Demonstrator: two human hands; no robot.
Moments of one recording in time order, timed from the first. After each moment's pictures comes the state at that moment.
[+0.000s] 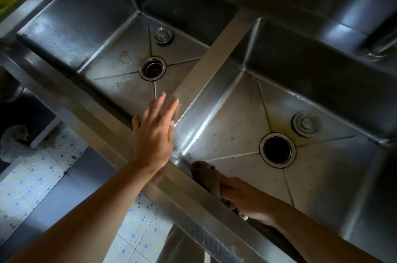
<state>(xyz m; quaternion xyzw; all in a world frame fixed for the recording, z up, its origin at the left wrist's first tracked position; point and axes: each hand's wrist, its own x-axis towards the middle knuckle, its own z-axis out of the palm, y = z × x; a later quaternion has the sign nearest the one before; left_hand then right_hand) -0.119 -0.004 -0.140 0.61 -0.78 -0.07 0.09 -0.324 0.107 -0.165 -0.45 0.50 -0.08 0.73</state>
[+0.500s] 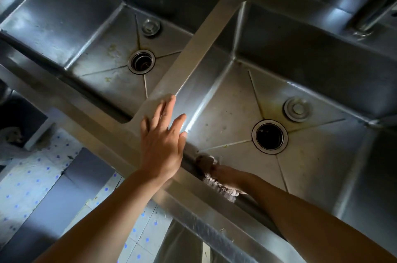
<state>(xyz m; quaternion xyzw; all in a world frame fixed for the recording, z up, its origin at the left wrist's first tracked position) -0.151 0.038 -0.144 0.56 -0.82 -0.05 0.04 -0.320 0.105 -0.234 -0.59 0.54 0.04 0.60</state>
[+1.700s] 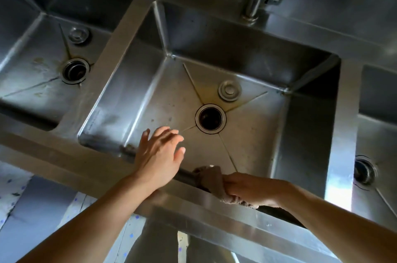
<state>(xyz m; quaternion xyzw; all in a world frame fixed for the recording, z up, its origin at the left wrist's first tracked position) -0.244 0.101 -0.133 0.46 -0.86 -0.21 -0.05 -0.442 0.217 -0.122 -0.43 0.58 0.02 0.70</state>
